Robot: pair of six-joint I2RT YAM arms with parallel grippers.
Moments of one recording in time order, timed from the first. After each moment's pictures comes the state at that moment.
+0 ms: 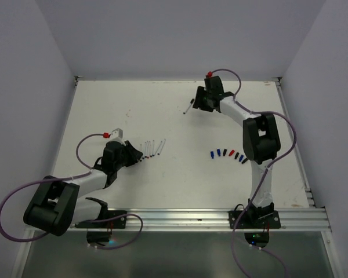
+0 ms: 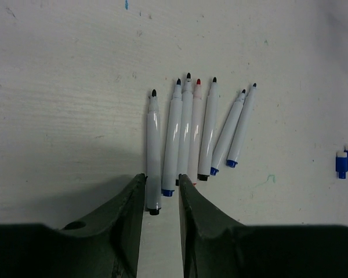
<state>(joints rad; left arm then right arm) -0.31 1.26 0.26 0.41 0.06 -0.70 0.32 2.09 1.61 -0.32 -0.01 0.48</state>
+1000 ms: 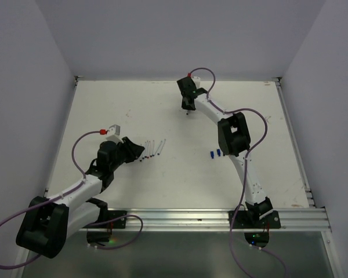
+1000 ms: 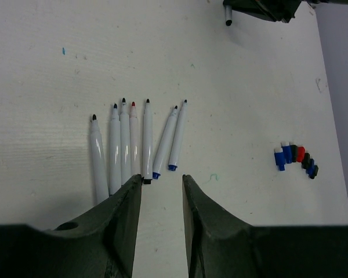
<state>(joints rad) -0.31 1.04 0.26 0.37 0.13 -0.70 0.48 2.54 2.22 -0.61 0.38 0.51</state>
